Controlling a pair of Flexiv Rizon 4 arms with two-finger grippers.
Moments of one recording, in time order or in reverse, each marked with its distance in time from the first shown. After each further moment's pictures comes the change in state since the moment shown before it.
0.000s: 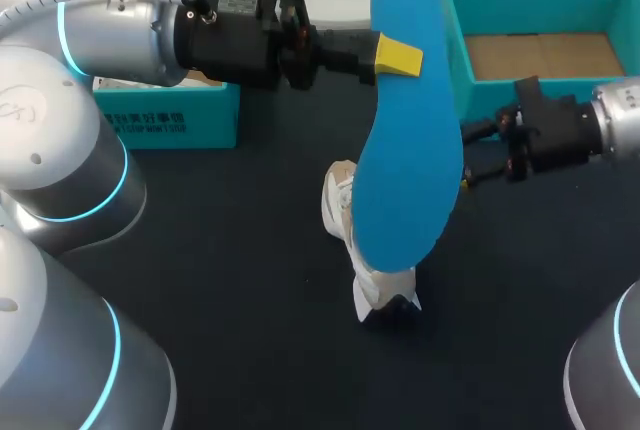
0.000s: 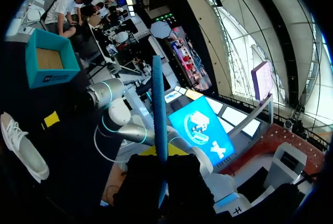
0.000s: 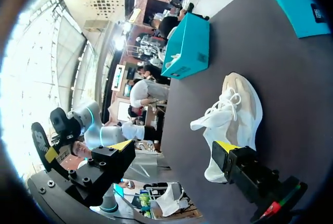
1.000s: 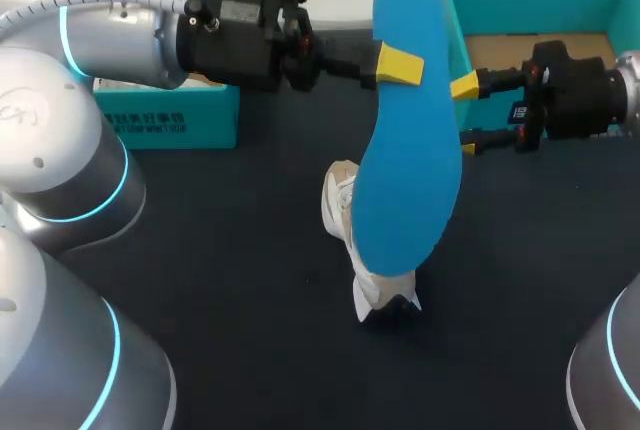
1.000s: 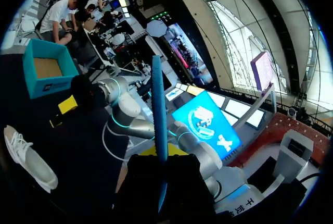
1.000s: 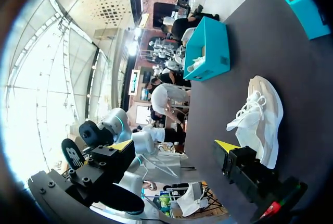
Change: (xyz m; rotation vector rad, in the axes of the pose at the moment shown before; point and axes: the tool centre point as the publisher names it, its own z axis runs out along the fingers) left arm -0.013 0.005 0.001 -0.013 -0.028 0.128; right arm 0.066 0.017 -0.023 -0.006 0.126 0.054
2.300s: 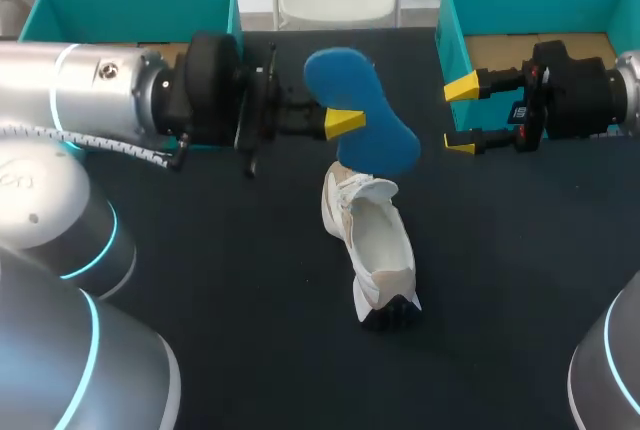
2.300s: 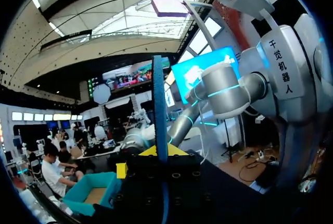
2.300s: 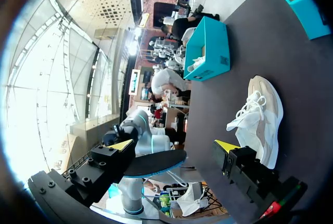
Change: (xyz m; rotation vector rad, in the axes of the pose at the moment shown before) left arm -0.076 0.021 -0.043 0.134 -0.032 1.263; right arm 0.000 0.000 -0.001 0.001 0.002 -0.001
